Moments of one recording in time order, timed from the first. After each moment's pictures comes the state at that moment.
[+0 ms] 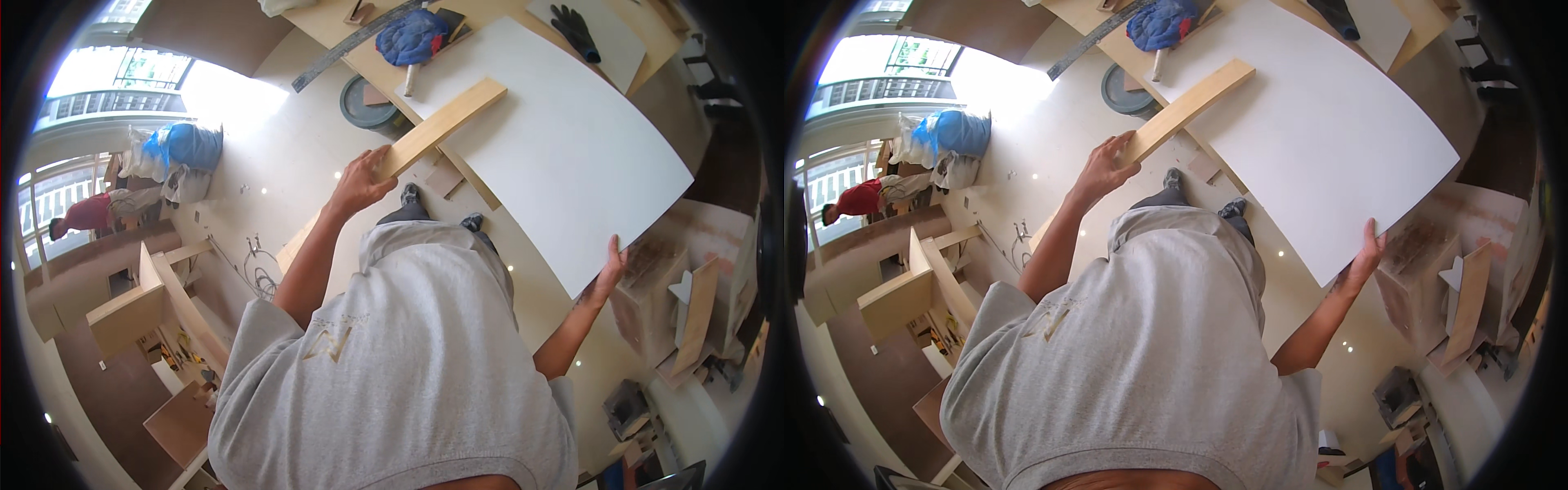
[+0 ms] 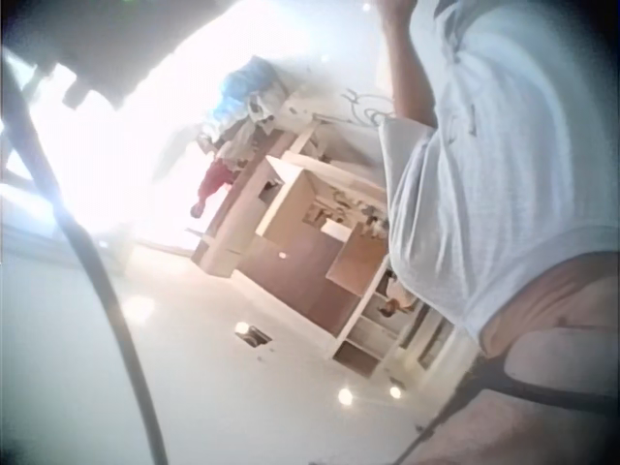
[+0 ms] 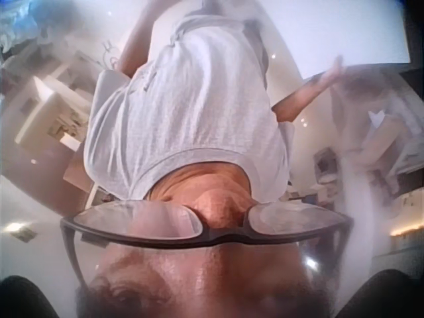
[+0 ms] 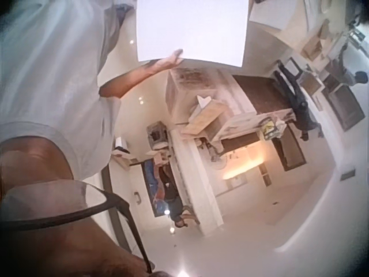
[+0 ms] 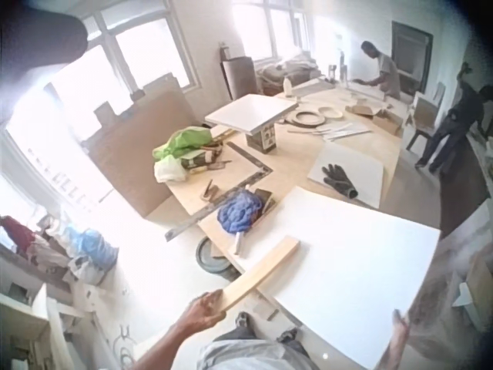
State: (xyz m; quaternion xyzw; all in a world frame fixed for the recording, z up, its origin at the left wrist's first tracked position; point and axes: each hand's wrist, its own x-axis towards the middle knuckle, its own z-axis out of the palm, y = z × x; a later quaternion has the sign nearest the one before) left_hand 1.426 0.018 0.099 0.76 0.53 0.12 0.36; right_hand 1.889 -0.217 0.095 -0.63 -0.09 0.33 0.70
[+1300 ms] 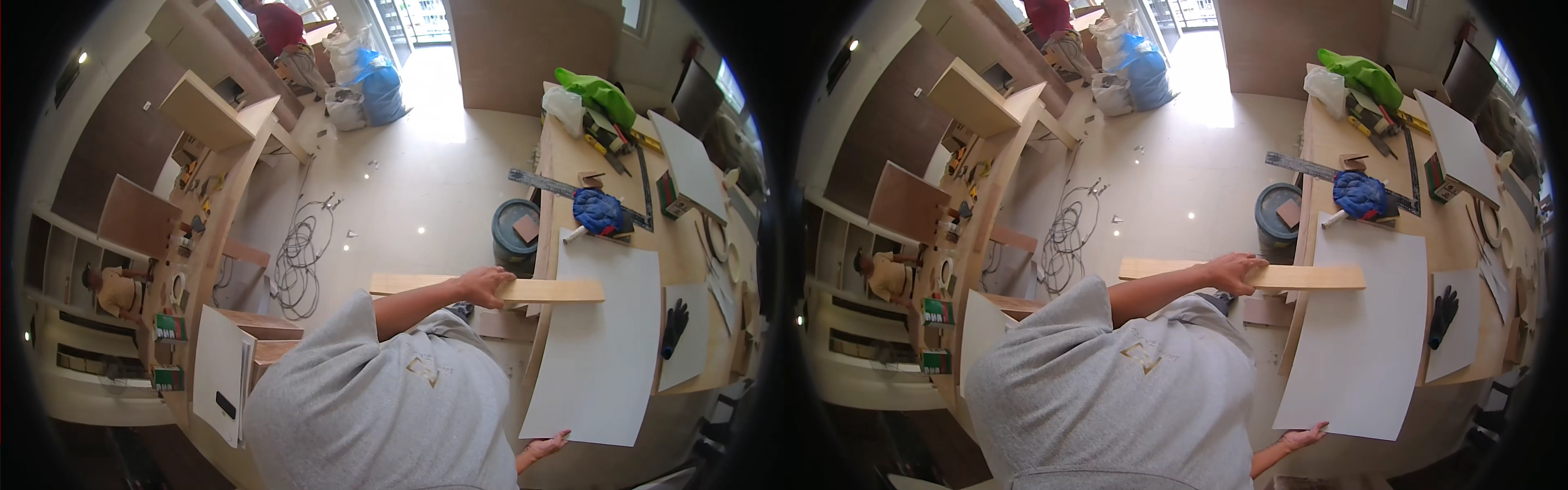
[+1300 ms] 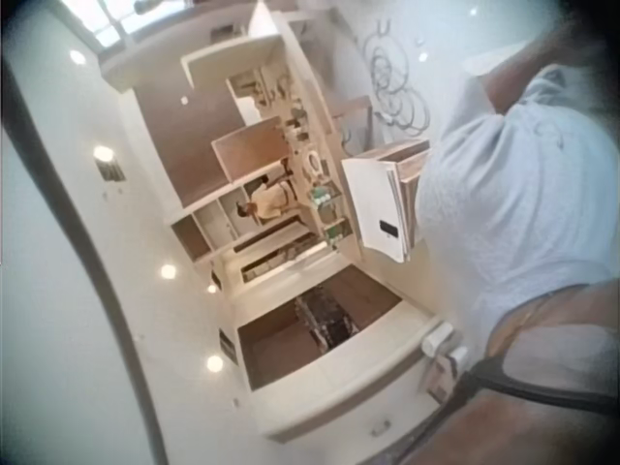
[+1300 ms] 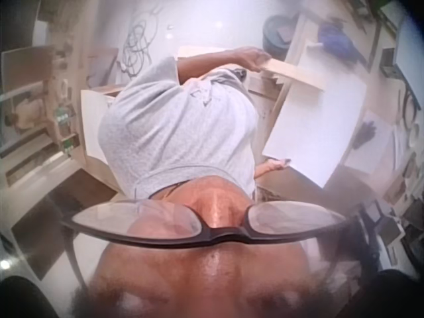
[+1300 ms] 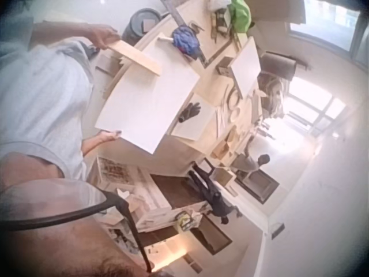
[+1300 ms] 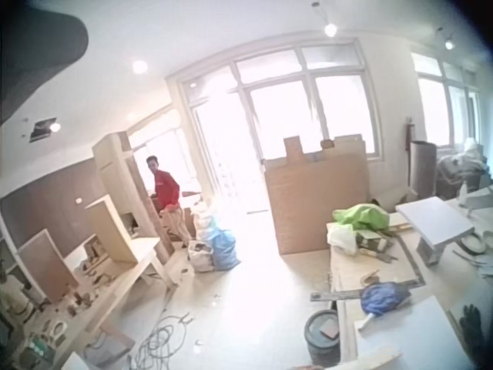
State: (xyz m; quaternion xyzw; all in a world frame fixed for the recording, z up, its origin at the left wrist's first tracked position) left_hand 1.395 0.001 0.064 0.70 0.59 0.16 0.37; right_hand 1.911 -0.180 -0.090 -0.62 -0.23 0.38 0.64
